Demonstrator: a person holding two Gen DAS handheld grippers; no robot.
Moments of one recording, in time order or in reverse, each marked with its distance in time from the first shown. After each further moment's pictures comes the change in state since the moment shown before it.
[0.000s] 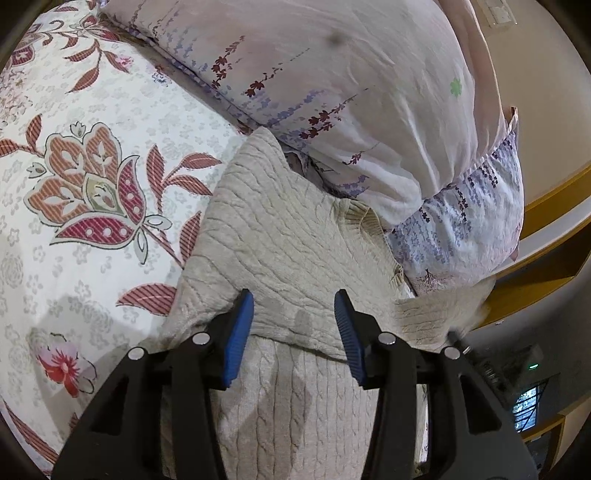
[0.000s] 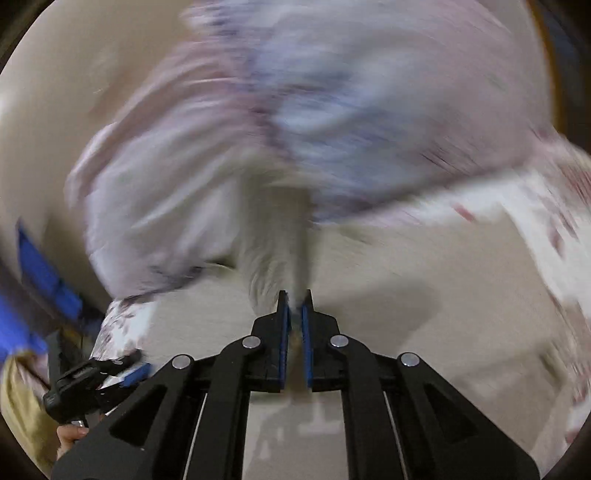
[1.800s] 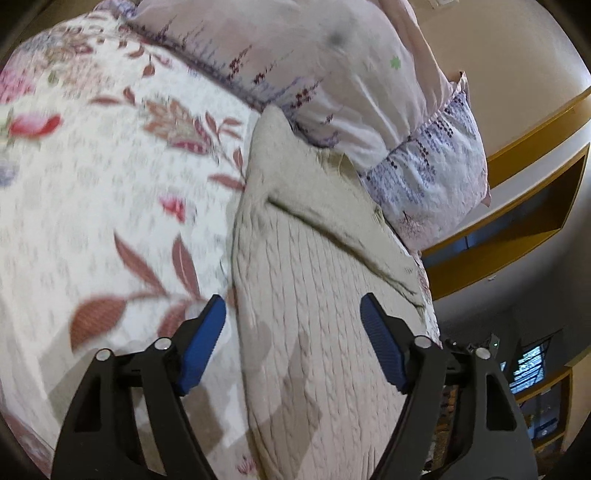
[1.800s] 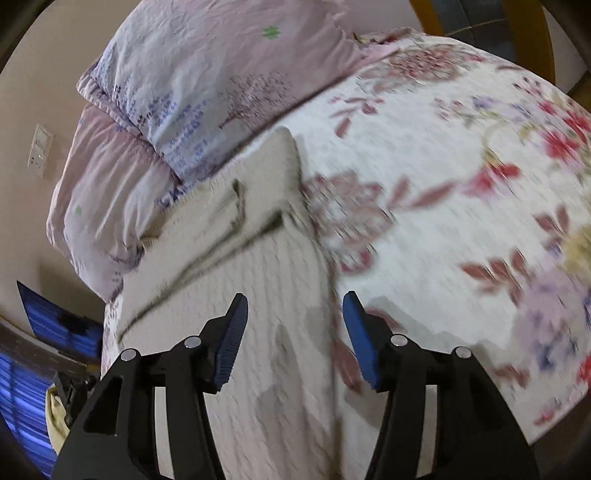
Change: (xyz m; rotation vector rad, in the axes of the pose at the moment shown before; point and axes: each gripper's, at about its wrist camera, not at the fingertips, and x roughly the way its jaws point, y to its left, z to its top) left arm -0.092 0.026 -0.075 0.114 0.064 -0.058; right arm -0.128 -0.145 -0.052 0.254 0.116 -0.060
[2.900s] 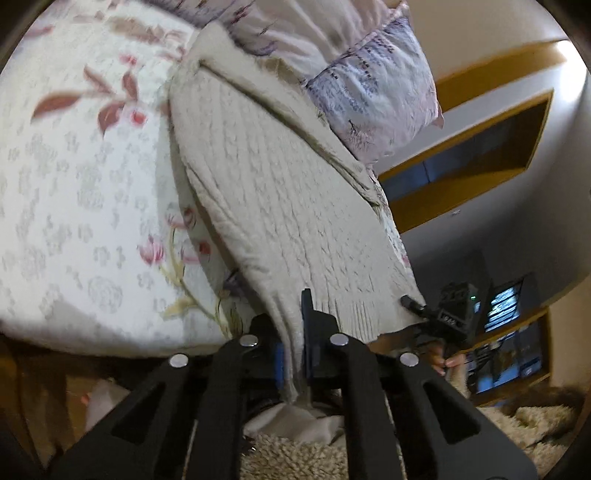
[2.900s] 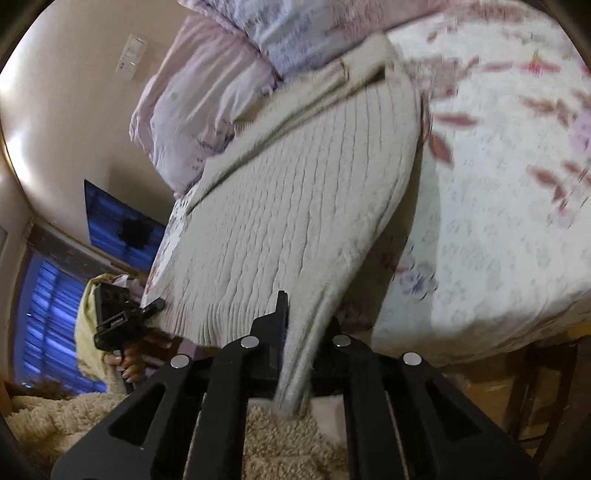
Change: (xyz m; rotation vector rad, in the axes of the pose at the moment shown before) left arm -0.018 -0.034 -0.106 0.127 0.177 -0.132; right arm -0.034 0.011 -0.110 -0.212 0.181 0.291
